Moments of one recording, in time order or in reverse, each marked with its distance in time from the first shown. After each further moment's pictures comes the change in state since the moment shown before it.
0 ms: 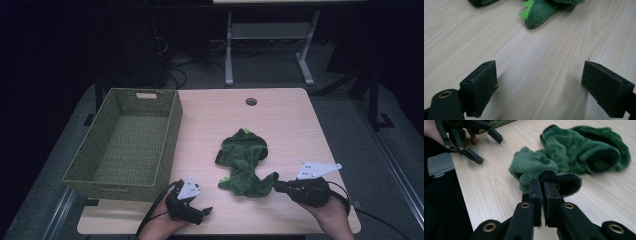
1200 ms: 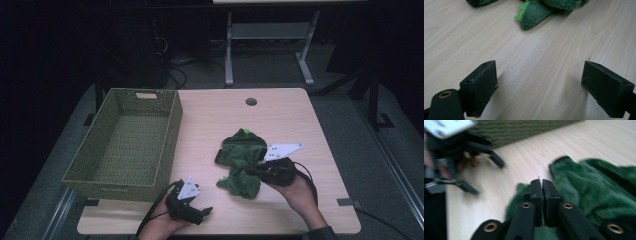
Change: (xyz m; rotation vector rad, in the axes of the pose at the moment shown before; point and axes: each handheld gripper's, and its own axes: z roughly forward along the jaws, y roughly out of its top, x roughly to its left) left arm 0.000 0.000 0.000 -0.001 0.002 0.004; right arm -0.007 0.053 0.061 -0.009 0.035 -0.045
